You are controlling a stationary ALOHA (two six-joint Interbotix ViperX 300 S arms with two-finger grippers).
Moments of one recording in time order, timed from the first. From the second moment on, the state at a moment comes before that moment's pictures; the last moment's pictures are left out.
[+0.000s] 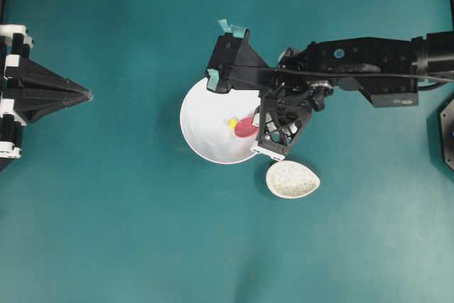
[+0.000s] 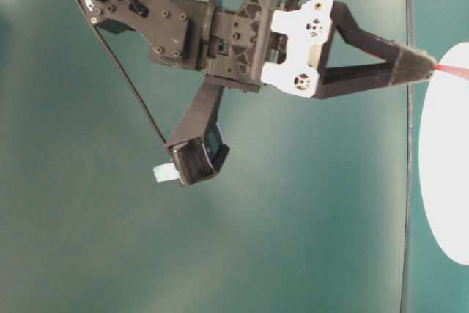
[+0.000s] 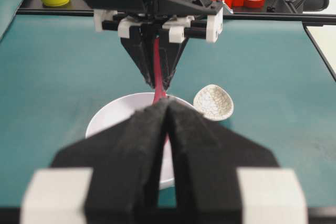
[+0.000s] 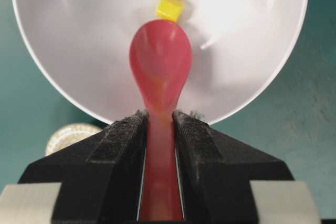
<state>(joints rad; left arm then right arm) 0.00 -0.97 1.18 0.01 -0.18 -0.01 -0.06 0.10 0.27 0.08 0.96 0.26</state>
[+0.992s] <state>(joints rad) 0.00 -0.97 1.18 0.01 -0.18 -0.01 -0.08 0.15 0.27 0.06 0.71 0.21</state>
